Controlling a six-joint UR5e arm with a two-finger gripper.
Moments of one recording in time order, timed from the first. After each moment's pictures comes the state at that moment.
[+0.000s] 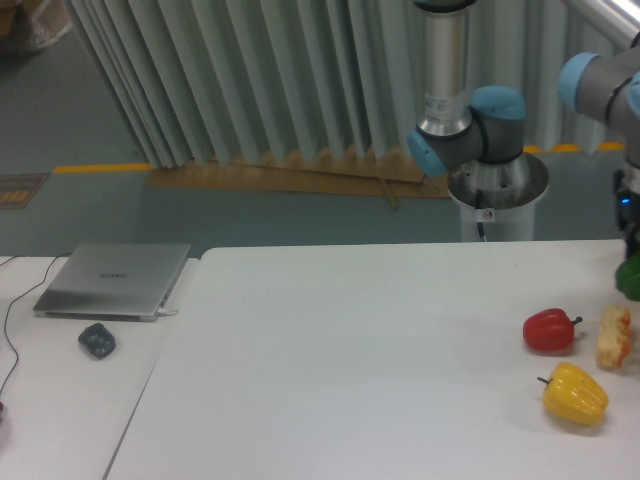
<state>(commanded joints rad) 2.81 -1.75 -1.61 -1.27 1.58 2.04</state>
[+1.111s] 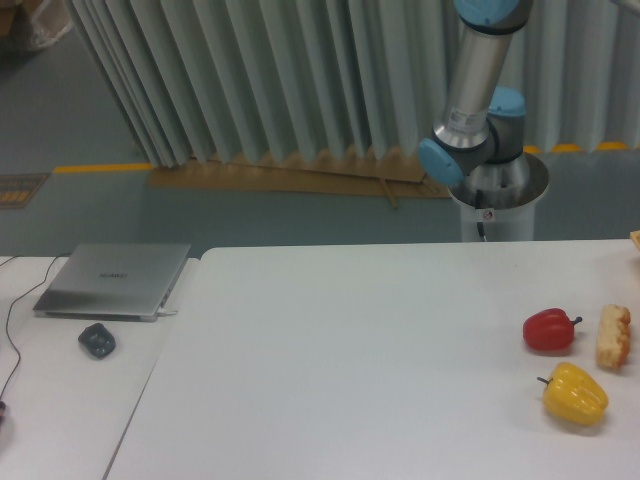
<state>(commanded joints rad) 2.99 -1.91 -1.53 -1.19 1.54 2.40</state>
